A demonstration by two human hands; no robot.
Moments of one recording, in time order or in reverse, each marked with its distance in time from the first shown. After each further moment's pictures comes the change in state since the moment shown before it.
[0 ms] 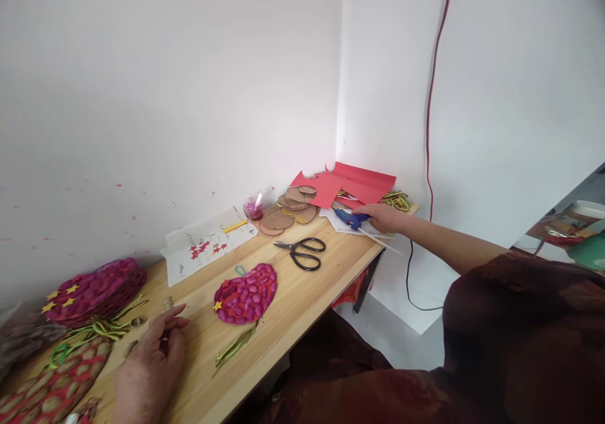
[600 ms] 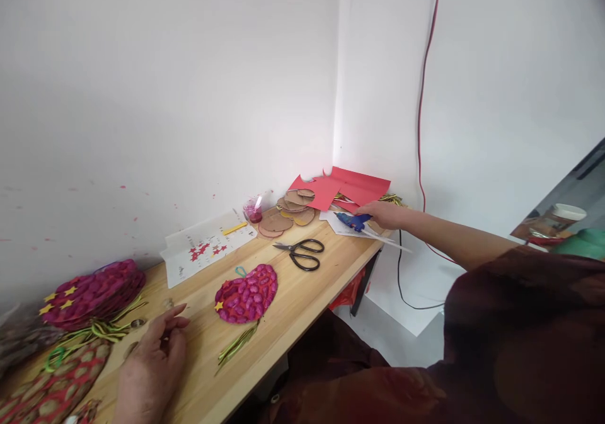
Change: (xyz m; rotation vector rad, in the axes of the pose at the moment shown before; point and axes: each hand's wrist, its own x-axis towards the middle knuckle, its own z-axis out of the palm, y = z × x) left_hand 0.001 0.002 -0.002 -0.025 0.005 0.018; right_hand -0.009 -0.015 -0.038 0.064 -0.062 -0.035
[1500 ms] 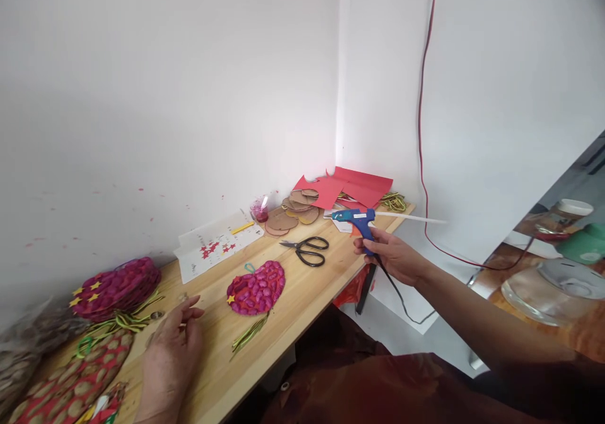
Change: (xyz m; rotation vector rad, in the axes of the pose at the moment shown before) left_hand -0.001 0.001 0.004 -0.056 0.073 0.089; right_hand -0.077 -0.164 0.029 1.678 0.308 0.388
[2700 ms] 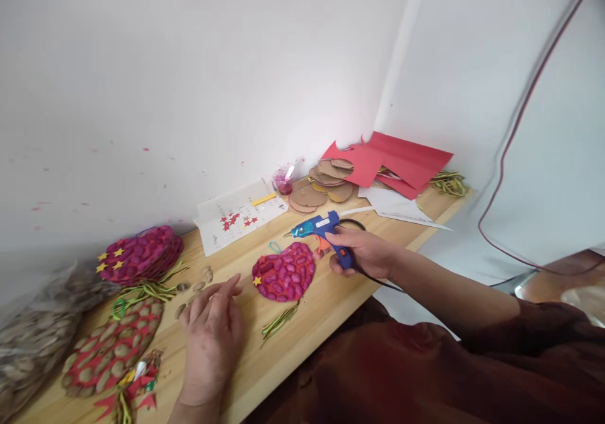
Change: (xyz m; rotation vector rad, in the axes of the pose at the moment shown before) left_hand -0.008 0.039 -0.007 0.225 0.062 0.343; right_hand 0.076 0.037 0.116 -0.006 -0.428 0.415
